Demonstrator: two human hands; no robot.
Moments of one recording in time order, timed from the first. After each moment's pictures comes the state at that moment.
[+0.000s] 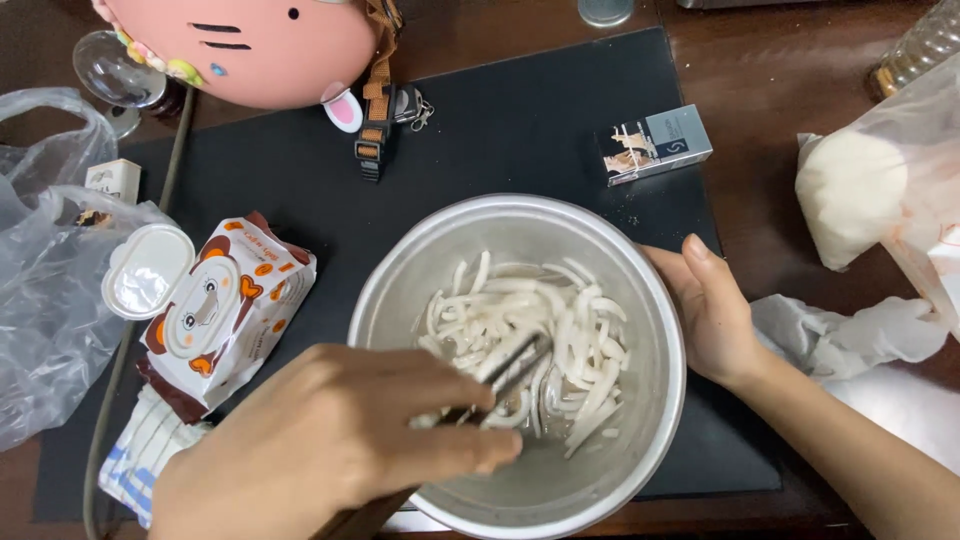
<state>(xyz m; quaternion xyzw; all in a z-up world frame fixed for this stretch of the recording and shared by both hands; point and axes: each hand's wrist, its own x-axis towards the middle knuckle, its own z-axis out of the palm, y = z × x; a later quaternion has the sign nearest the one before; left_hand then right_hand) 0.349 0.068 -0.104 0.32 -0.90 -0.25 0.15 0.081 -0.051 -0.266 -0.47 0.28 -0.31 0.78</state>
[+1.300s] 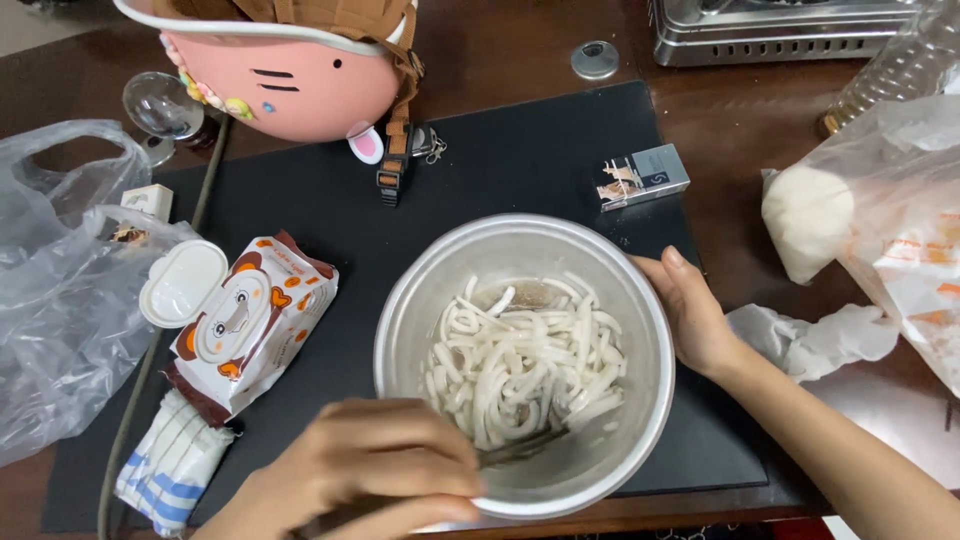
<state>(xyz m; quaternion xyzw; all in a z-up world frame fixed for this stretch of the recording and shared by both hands) 0.350 0.112 -0.102 0.33 -0.81 -0.36 0.31 0.080 -0.055 -0.279 -0.50 0.28 -0.32 0.76</state>
